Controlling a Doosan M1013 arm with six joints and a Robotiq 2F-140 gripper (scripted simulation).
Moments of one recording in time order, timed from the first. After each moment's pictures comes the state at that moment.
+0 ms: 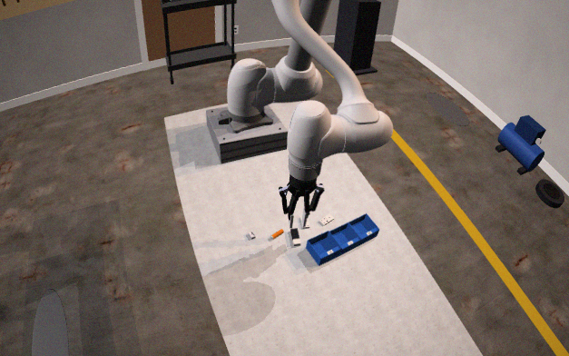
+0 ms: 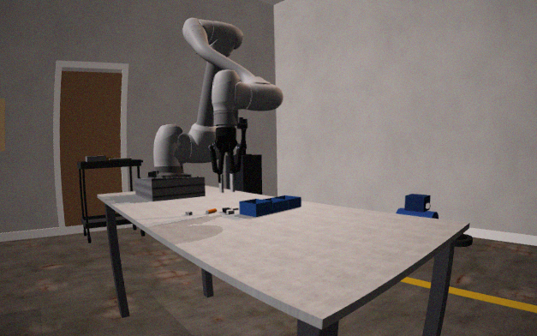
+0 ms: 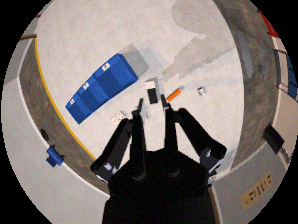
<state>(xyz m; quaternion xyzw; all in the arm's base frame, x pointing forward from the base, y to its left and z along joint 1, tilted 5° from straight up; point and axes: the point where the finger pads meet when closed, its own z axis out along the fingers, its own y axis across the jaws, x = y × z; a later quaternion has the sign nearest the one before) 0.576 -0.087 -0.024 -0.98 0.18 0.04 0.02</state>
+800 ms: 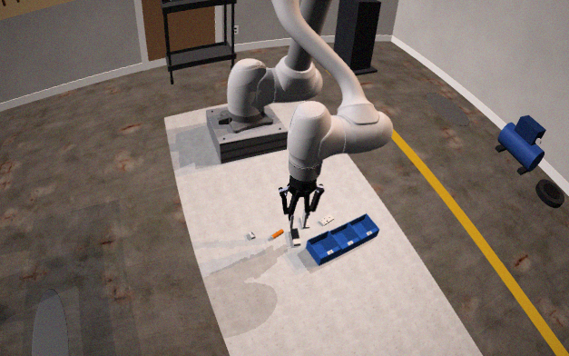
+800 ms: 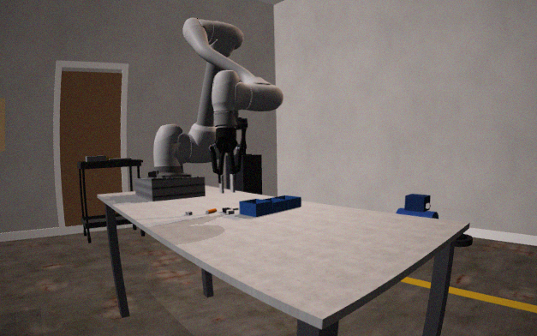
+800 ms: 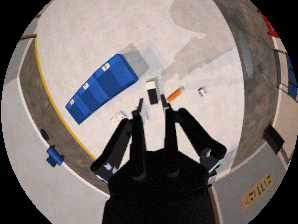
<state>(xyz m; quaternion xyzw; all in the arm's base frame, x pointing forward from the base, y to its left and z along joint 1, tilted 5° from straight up) 0.576 -0.087 -0.026 -0.98 0.18 0.04 0.02</state>
